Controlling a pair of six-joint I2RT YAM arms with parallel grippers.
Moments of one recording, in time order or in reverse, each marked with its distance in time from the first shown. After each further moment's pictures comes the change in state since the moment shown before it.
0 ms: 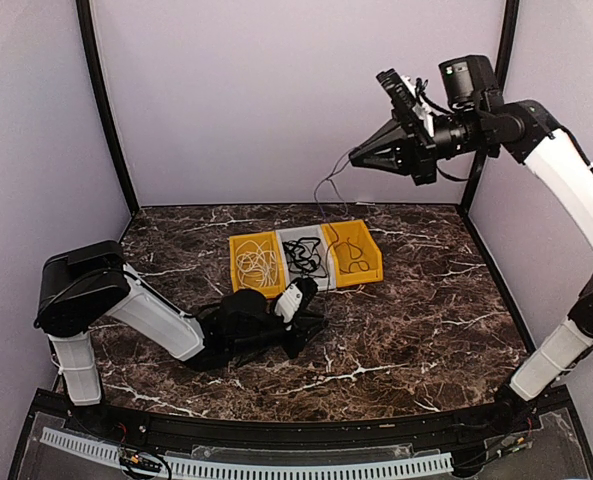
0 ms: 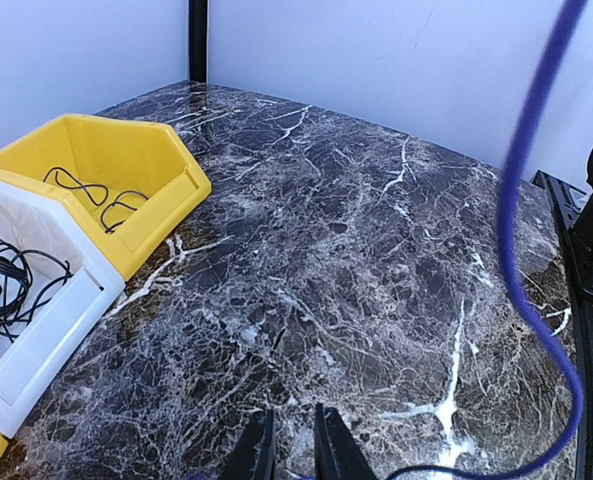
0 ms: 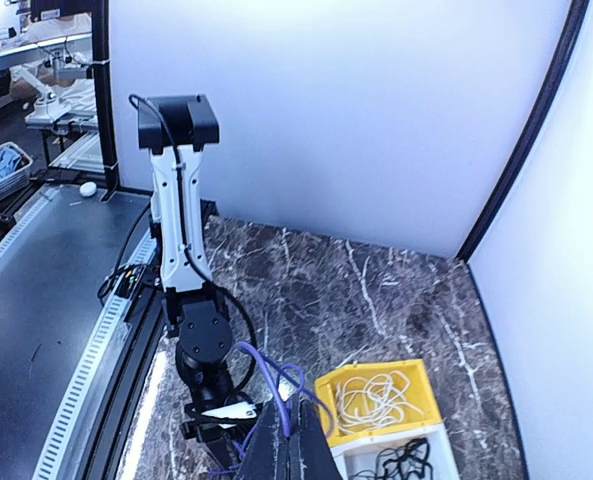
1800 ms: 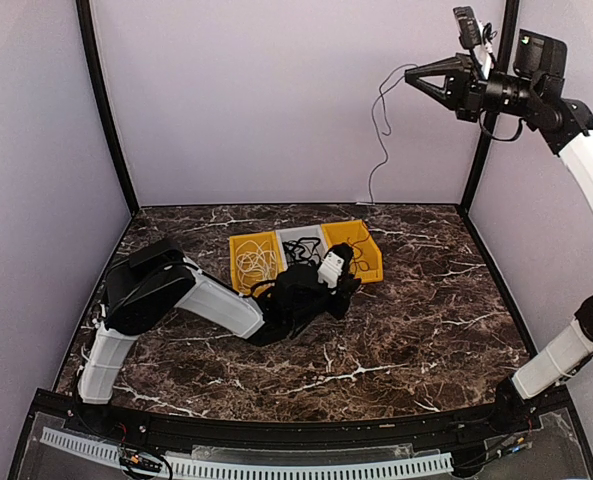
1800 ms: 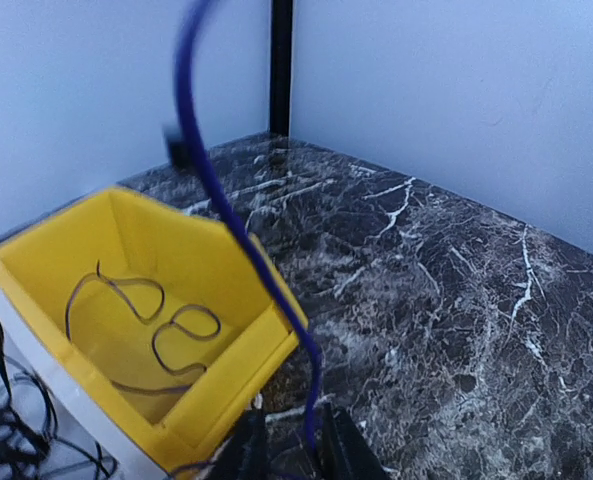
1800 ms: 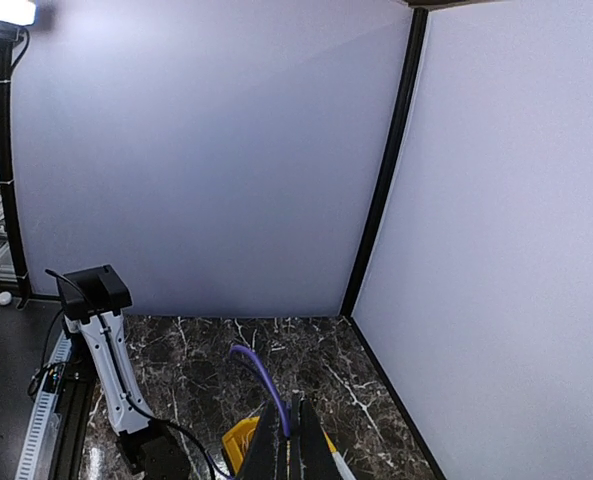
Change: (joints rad) left arm 0.041 0.353 0.535 -0.058 -0.172 0.028; right arm -0.316 -0.082 0.029 0.417 -0.106 0.428
